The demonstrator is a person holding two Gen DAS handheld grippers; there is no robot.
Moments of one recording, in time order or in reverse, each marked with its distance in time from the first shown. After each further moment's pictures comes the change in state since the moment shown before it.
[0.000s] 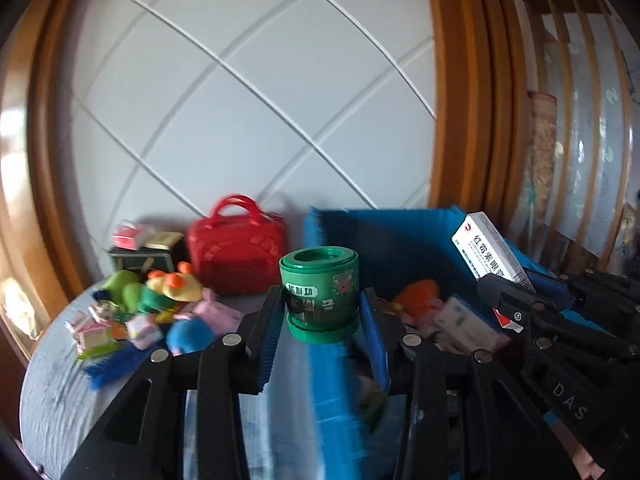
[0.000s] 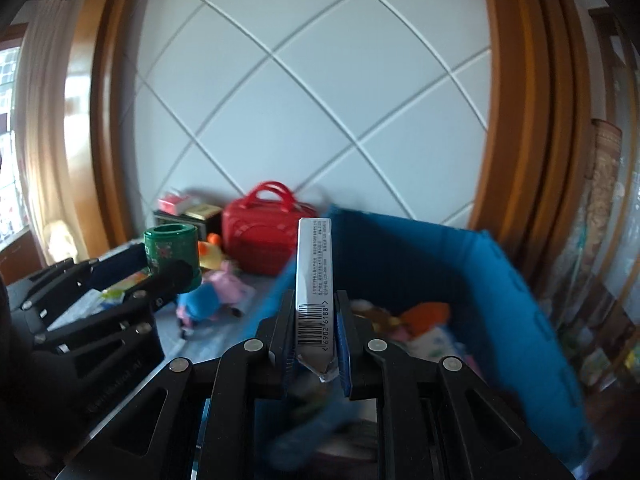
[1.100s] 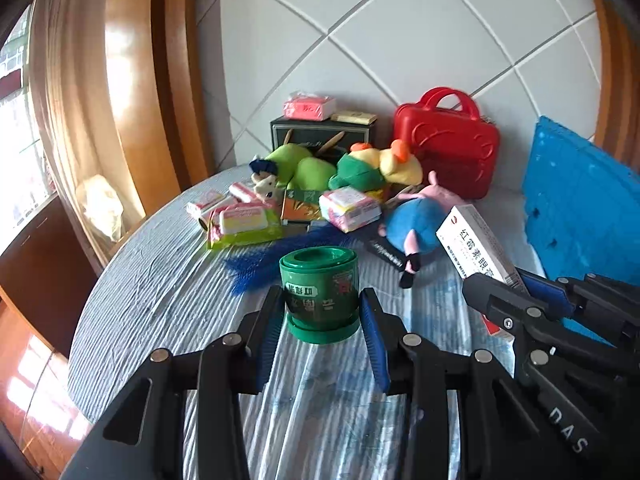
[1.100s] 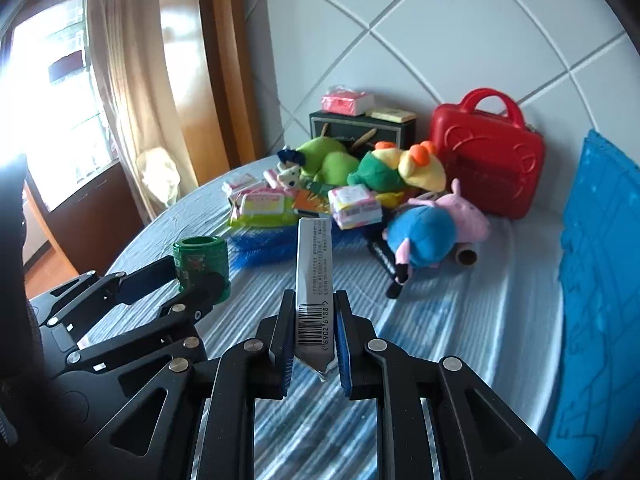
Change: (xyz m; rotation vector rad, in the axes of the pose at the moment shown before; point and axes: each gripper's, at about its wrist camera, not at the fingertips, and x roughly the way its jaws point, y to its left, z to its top) left arm -0.024 0.341 -0.192 -0.230 0.140 0.431; right arm 0.159 0.349 -0.072 -0.052 0.186 0.378
